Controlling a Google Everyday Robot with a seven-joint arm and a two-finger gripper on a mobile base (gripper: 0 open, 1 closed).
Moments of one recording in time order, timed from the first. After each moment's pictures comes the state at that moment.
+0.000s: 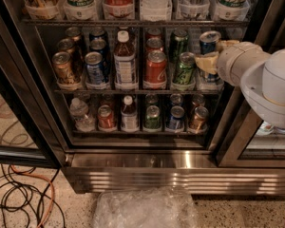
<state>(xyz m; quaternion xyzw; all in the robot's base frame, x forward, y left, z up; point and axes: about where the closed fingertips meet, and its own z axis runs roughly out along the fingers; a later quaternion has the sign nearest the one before) 0.640 -0.207 0.935 -0.24 0.75 -0.10 0.61</state>
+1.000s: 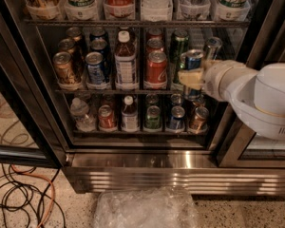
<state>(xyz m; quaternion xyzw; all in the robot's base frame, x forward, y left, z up) 0.623 -0.168 0.890 -0.22 0.79 0.02 0.58</state>
